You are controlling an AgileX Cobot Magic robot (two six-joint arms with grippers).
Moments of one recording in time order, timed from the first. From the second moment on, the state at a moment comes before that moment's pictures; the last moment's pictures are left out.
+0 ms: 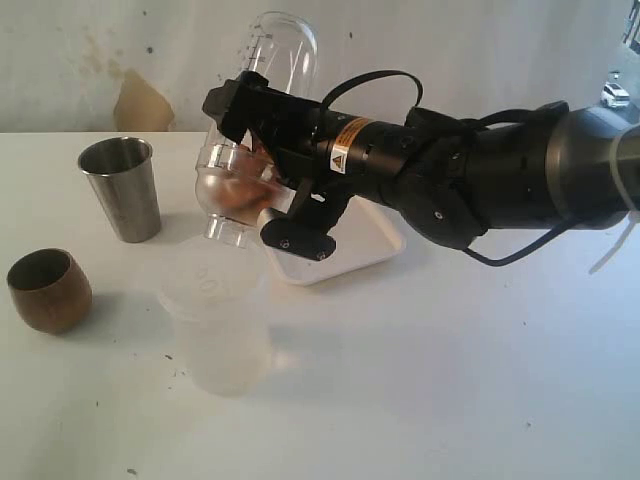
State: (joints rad) left arm -0.04 0.01 0.00 -0.04 0.21 0.03; right arm 0.53 1.77 -1.10 -0.27 -0.43 -2.12
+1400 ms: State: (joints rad) left arm -0.04 0.01 0.00 -0.04 0.21 0.03; right arm 0.53 1.77 -1.10 0.35 -0.49 -0.41
